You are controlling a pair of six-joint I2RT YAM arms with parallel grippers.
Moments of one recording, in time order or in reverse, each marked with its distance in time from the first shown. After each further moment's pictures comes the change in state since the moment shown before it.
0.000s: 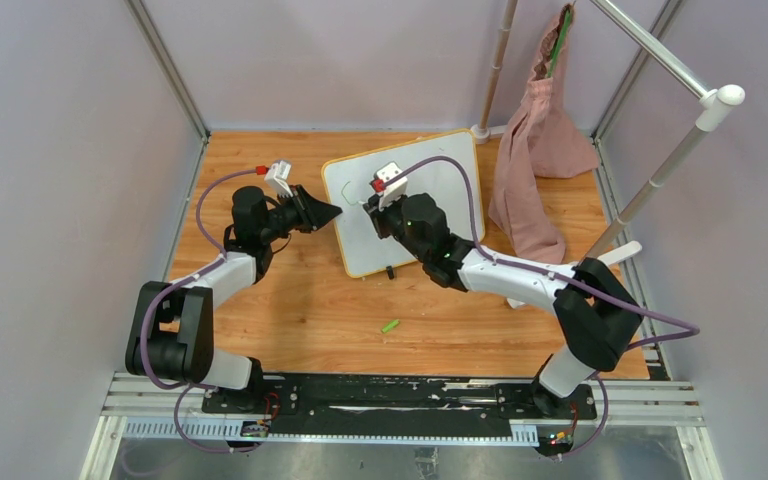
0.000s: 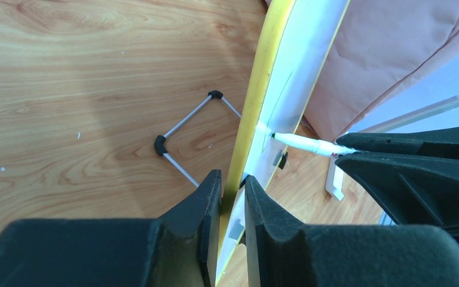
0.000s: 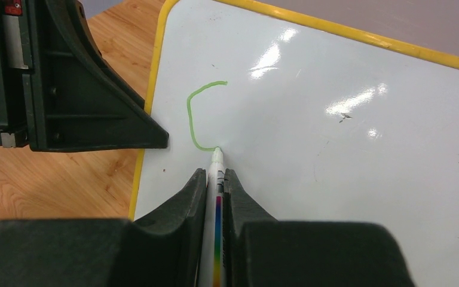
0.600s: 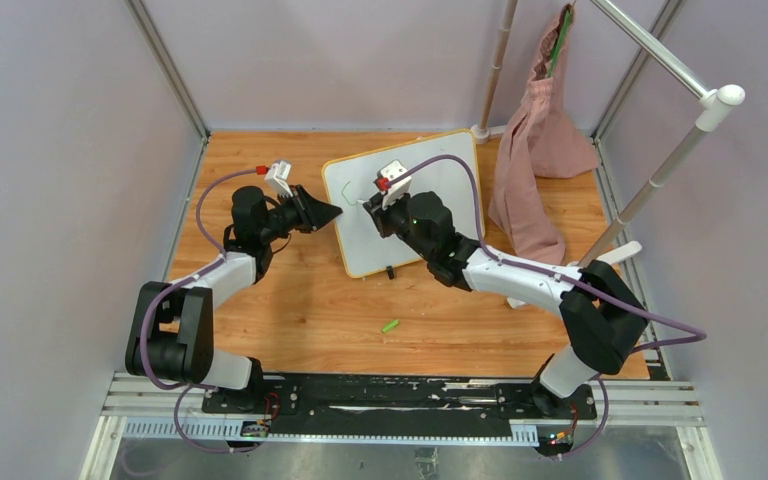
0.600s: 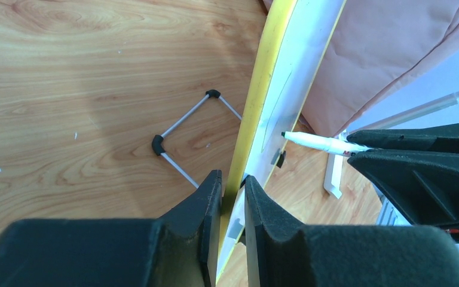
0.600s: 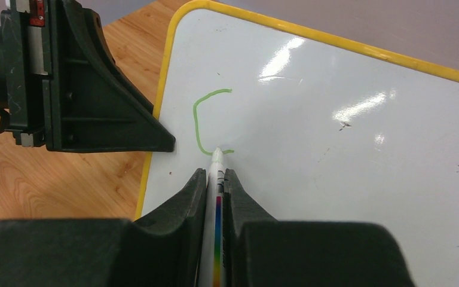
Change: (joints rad) left arm 0.001 -0.001 0.000 0.000 0.008 0.000; right arm -0.016 -0.029 -0.012 0.008 -0.047 0.005
